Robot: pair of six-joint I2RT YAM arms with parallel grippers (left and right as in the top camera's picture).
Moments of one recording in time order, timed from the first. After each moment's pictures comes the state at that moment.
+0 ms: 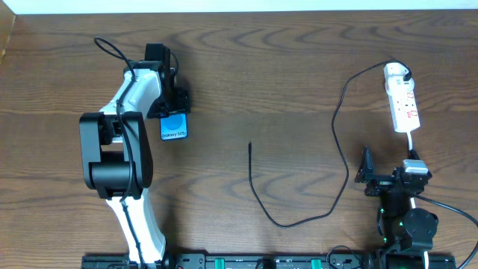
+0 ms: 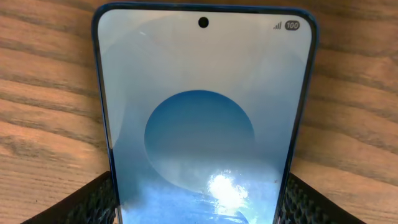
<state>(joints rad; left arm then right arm) 0.00 2.13 1.51 -0.84 0.00 -0.15 -0.07 0.01 0.01 -0.07 -0.02 0.04</state>
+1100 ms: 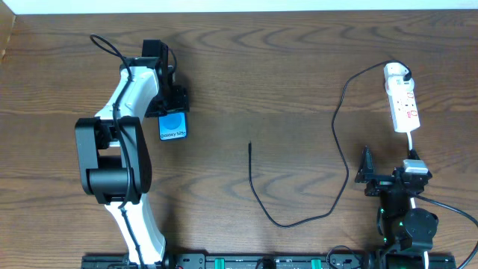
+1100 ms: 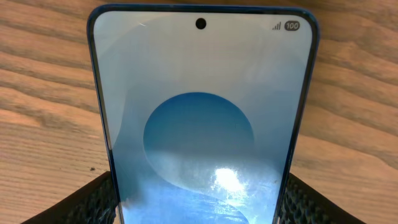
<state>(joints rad) 0.00 2.08 1.53 -0.90 0.01 -0.15 -0.07 0.01 0.01 -0.07 -0.02 0.04</state>
